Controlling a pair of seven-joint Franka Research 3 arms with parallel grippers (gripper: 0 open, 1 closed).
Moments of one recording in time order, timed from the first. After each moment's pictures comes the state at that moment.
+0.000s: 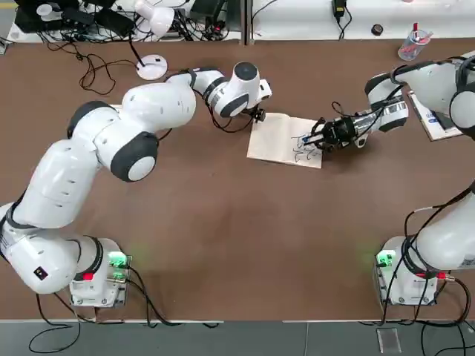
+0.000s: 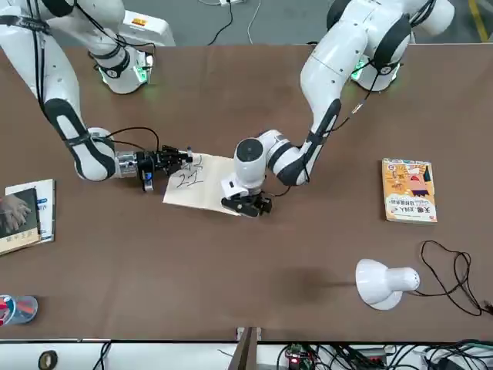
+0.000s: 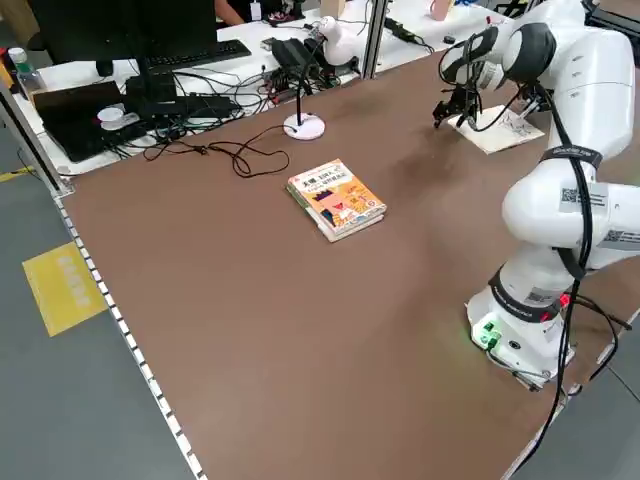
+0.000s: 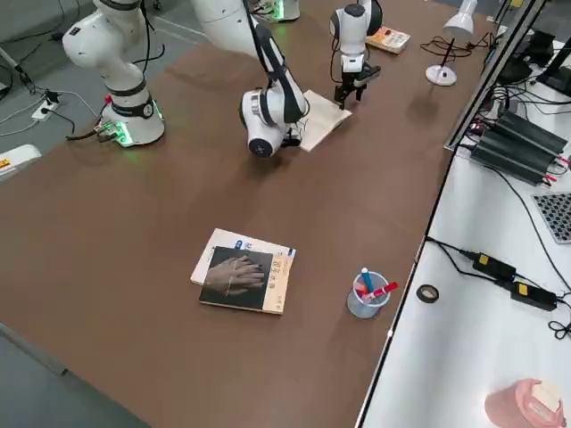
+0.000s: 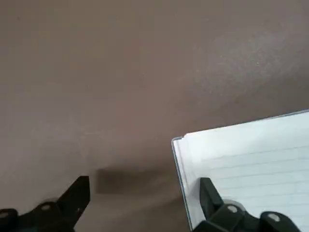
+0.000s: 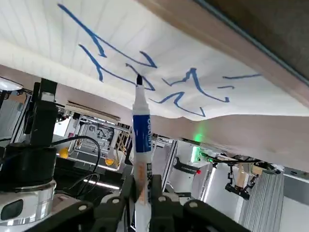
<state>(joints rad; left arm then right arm) -0.79 0.95 0.01 -1.34 0.15 2.43 -0.47 0.09 0.53 0.07 -2.26 1.41 1.80 0.03</state>
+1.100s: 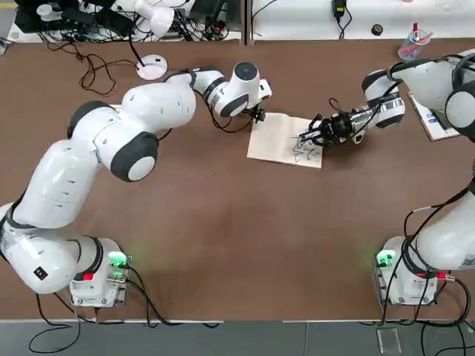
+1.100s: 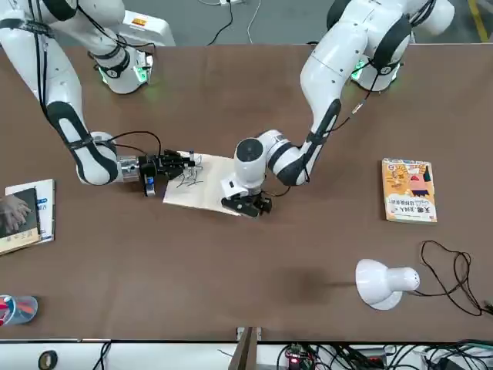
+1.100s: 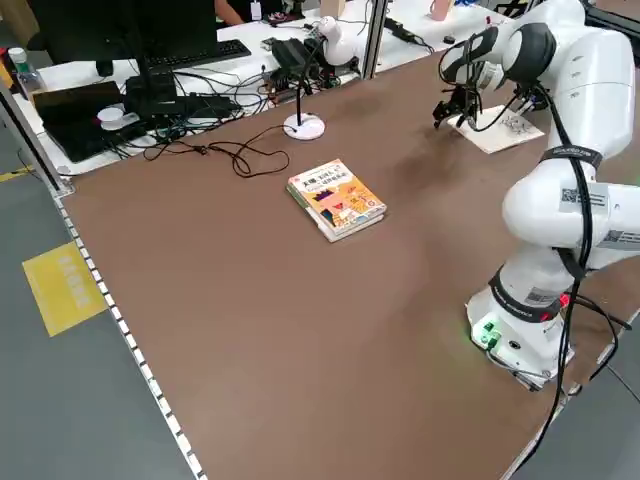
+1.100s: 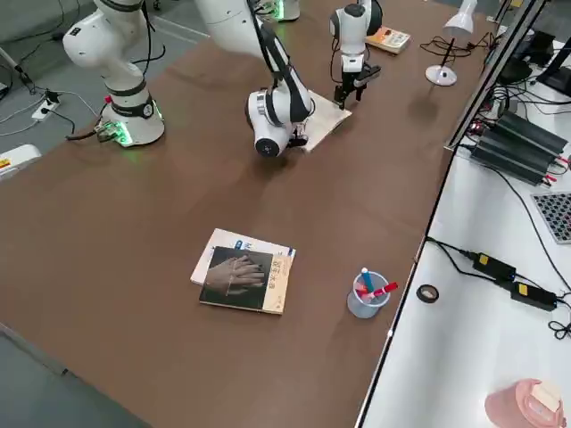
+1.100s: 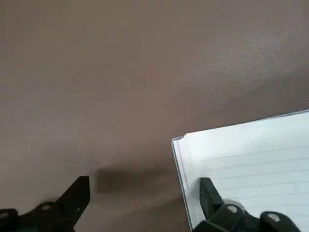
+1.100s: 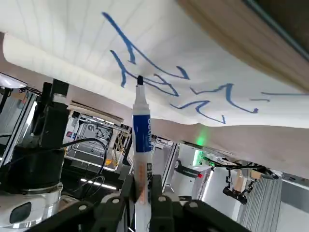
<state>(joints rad) -0.79 0.95 0.01 -1.34 0.15 2.43 -0.47 0.10 0.56 0.07 -2.20 1.41 1.81 0.03</state>
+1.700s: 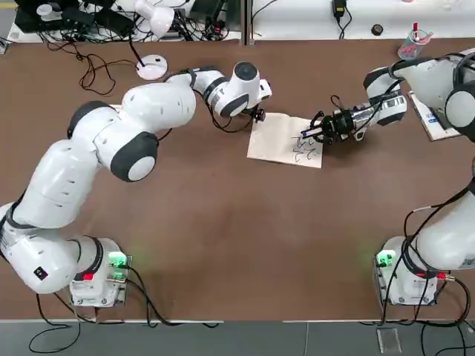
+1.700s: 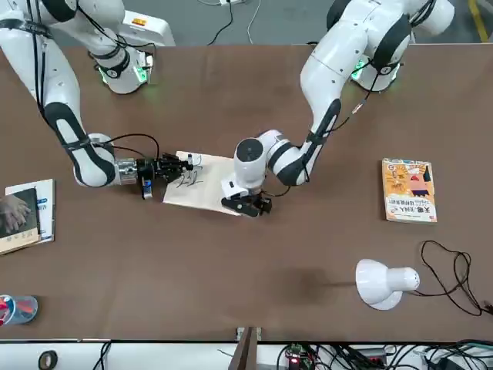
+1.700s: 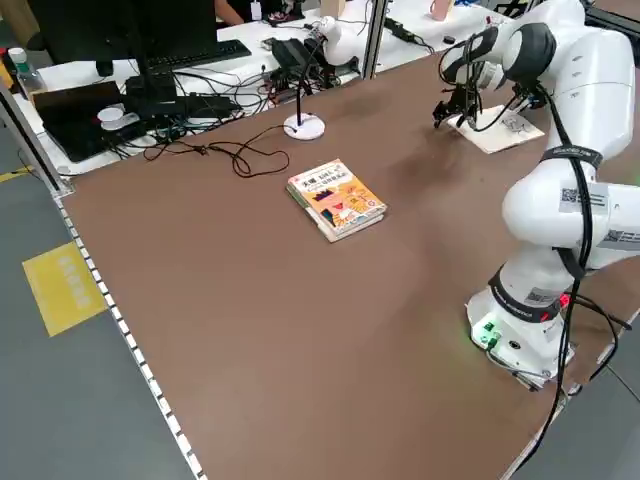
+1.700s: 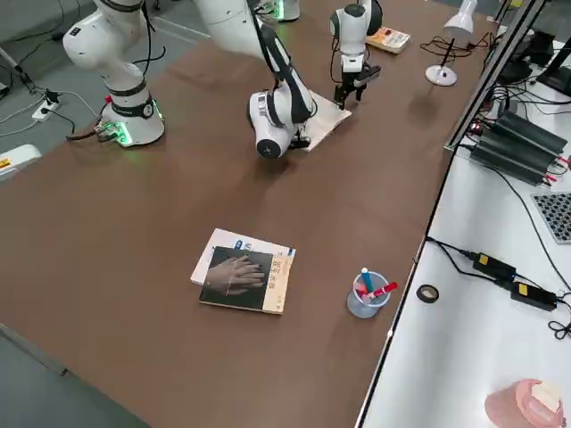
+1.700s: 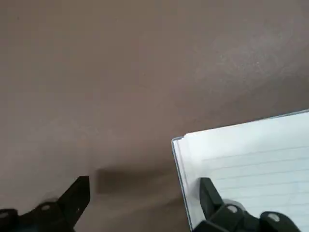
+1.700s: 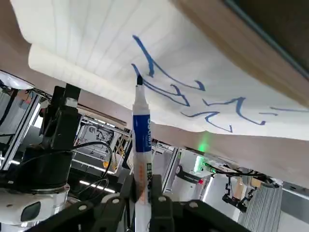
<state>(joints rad) -0.79 0.95 0.01 -1.34 0.15 2.43 -0.47 0.09 0.56 0.05 -2.18 1.40 1.81 0.00</state>
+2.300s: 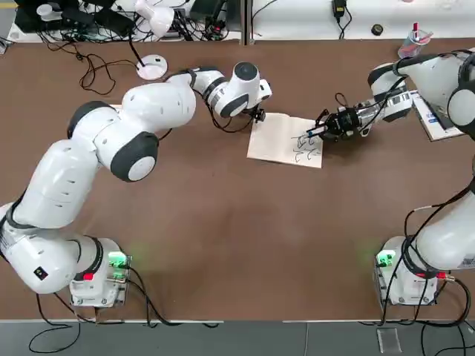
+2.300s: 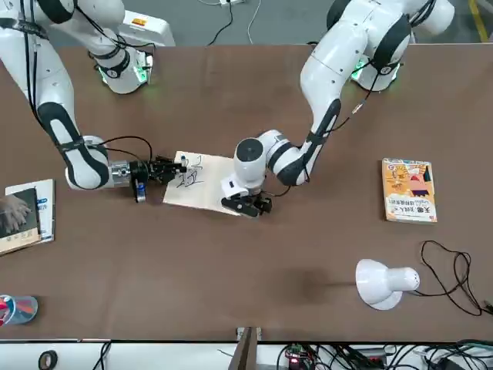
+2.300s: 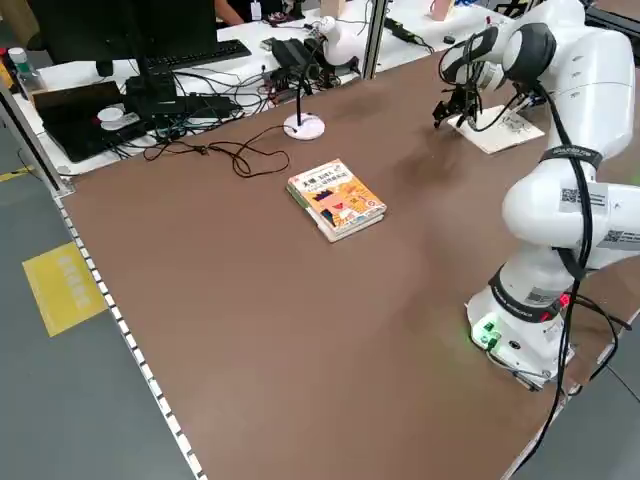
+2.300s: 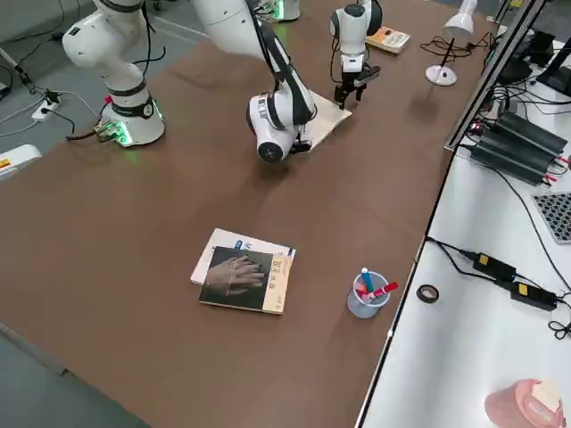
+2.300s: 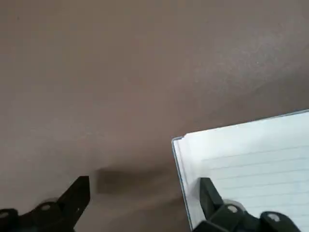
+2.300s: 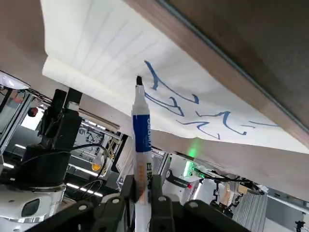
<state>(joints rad) -0.79 0.95 0.01 -1.34 0.15 2.43 -0.47 0.07 0.56 0.04 -2.16 1.32 1.81 0.00</state>
